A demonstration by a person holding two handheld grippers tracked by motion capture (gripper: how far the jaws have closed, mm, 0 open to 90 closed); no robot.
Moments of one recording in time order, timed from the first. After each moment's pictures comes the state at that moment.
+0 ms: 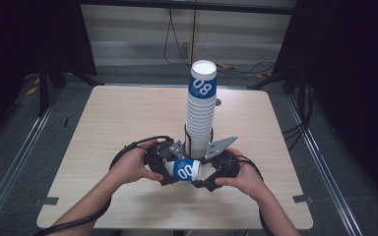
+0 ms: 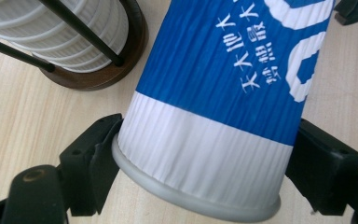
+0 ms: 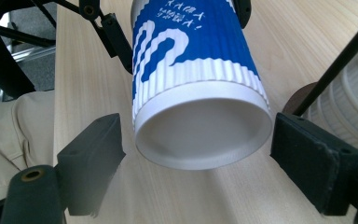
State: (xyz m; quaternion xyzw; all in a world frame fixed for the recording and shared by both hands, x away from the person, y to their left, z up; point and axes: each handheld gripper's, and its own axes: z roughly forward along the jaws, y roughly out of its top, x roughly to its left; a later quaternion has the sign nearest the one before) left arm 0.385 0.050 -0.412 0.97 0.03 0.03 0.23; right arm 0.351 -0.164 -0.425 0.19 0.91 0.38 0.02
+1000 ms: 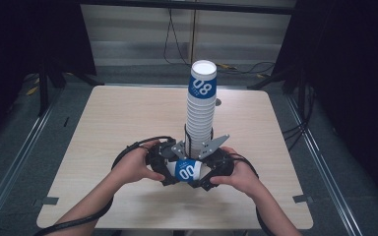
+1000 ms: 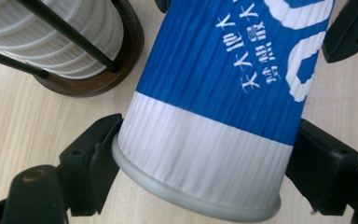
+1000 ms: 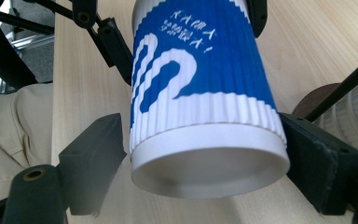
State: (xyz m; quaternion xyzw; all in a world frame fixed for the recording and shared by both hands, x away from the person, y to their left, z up) left arm 0.385 0.045 -0.414 0.97 0.03 0.02 0.24; right arm 0.358 -0.151 -0.427 0.17 0.92 0.36 0.01
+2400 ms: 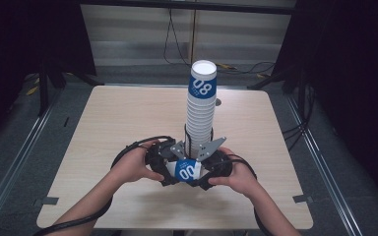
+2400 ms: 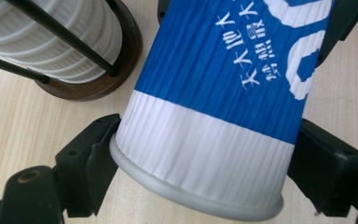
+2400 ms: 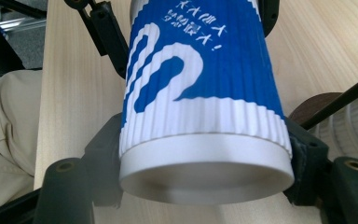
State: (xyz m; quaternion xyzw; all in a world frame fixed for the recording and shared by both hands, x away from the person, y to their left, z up) left arm 0.384 0.046 -0.412 0.97 0.02 0.02 0.24; right arm 0.356 -0.146 -0.428 0.14 0.93 0.35 0.04
